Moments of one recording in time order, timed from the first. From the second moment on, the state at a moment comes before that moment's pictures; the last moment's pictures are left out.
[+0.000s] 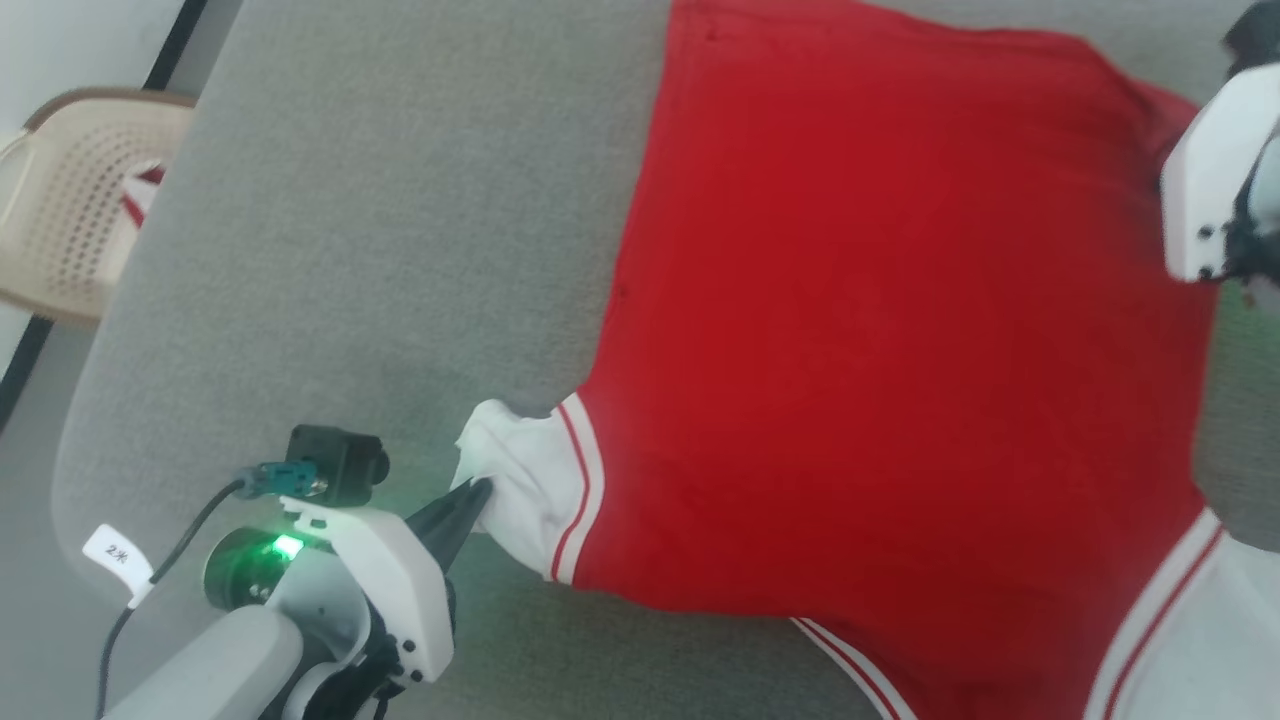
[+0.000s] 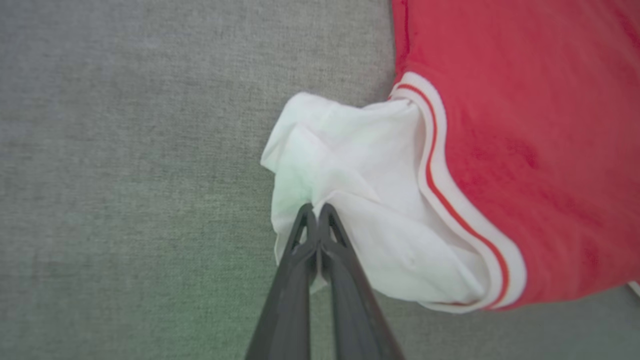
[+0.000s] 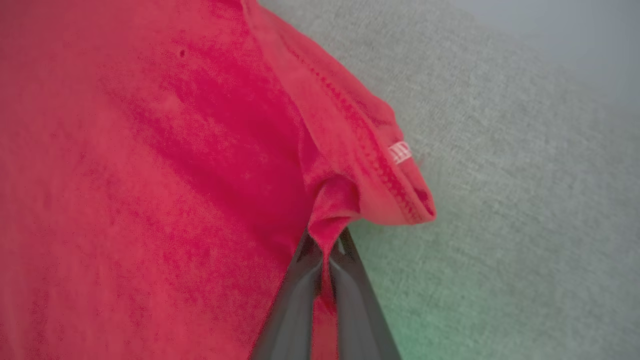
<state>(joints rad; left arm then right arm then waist) -0.37 0.62 -0.70 0.05 -0.97 0.14 0.17 -1.10 -0.50 0.53 0.94 0.64 0.13 0.61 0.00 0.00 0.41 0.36</state>
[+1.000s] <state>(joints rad) -0.19 0.76 -0.64 -0.06 -1.03 0.24 0.17 -0.17 -0.56 0.37 0.27 0.72 0.13 0.38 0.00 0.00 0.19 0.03</state>
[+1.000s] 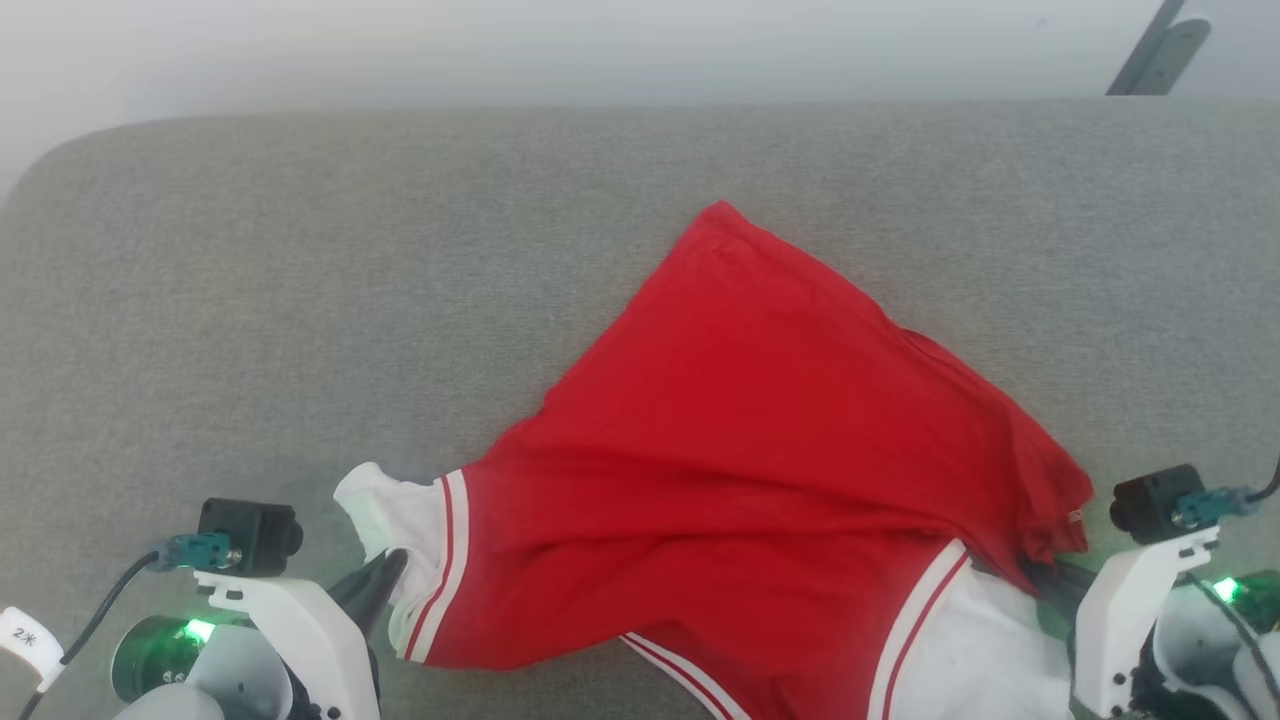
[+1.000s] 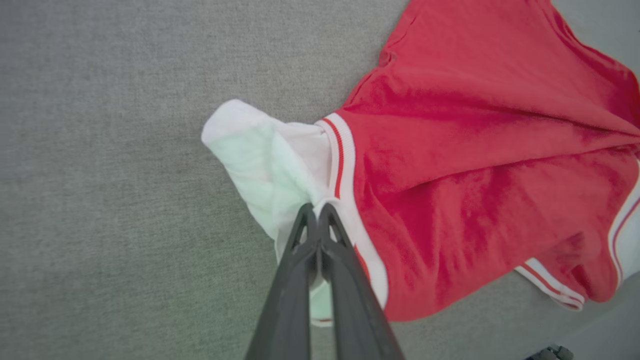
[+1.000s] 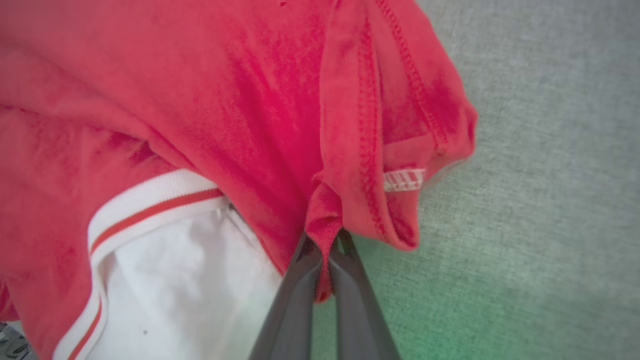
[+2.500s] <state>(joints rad) -0.38 0.64 -0.74 -0.01 -0.97 0.14 0.21 -0.88 -0.51 0.56 0.50 0.59 0.13 0.55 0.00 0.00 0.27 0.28</state>
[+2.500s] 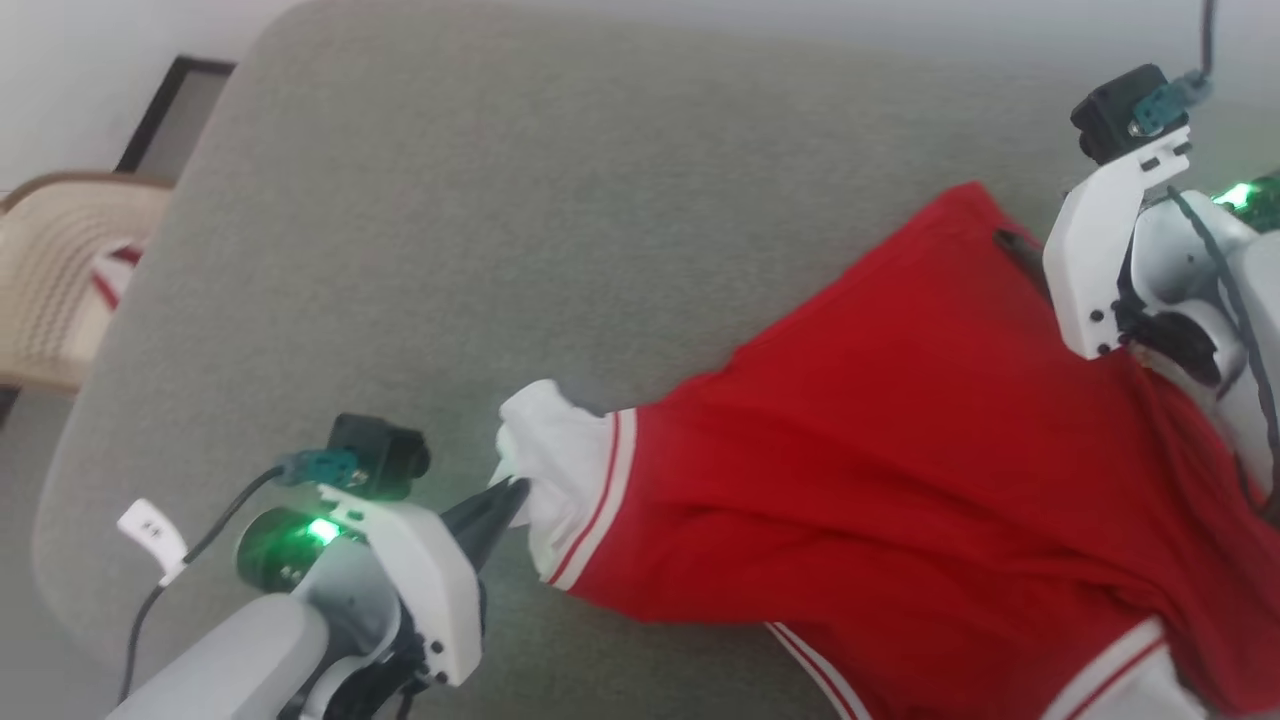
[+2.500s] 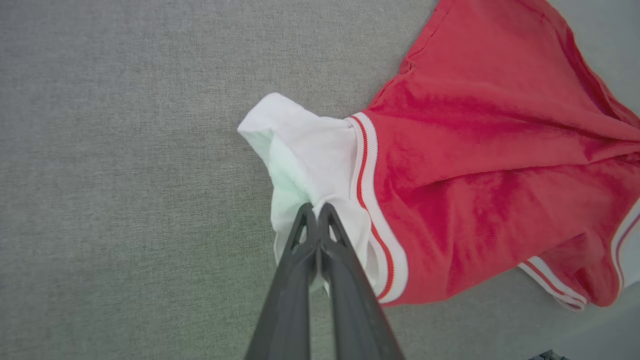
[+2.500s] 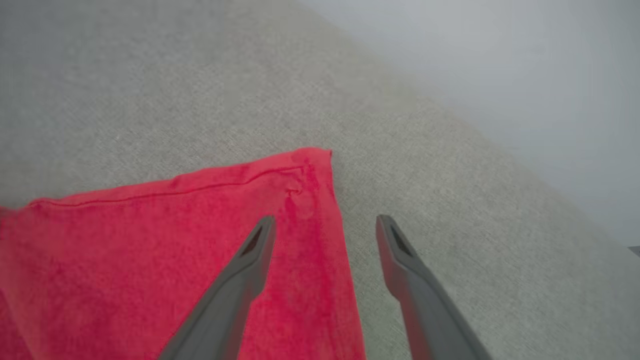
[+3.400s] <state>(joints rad) -0.52 0.63 -0.71 0.13 -0.94 0.07 0.19 -1.10 -0.54 0.93 0.79 0.84 0.13 0.55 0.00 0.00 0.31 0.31</state>
